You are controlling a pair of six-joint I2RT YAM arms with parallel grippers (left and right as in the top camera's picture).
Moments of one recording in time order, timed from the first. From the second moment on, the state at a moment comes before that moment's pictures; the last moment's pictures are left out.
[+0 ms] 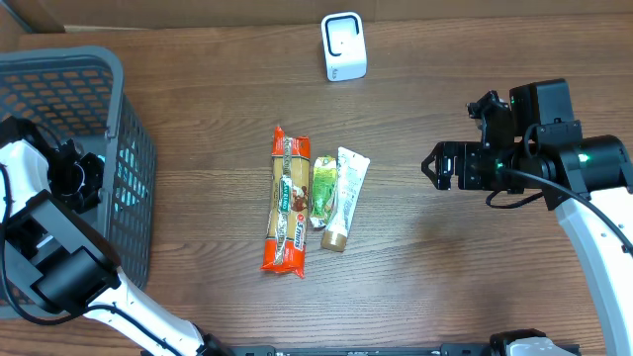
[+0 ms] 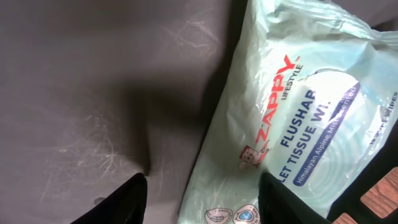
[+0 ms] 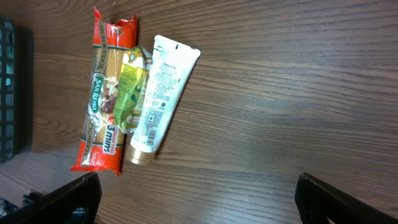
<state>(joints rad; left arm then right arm) 0.69 2.12 1.66 -1.08 0.18 0.01 0.15 1.34 1.36 -1.16 -0.36 0.15</state>
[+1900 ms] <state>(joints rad) 0.63 2.02 1.47 -0.80 0.27 0.18 0.15 1.34 1.36 -1.16 -0.36 0.16</state>
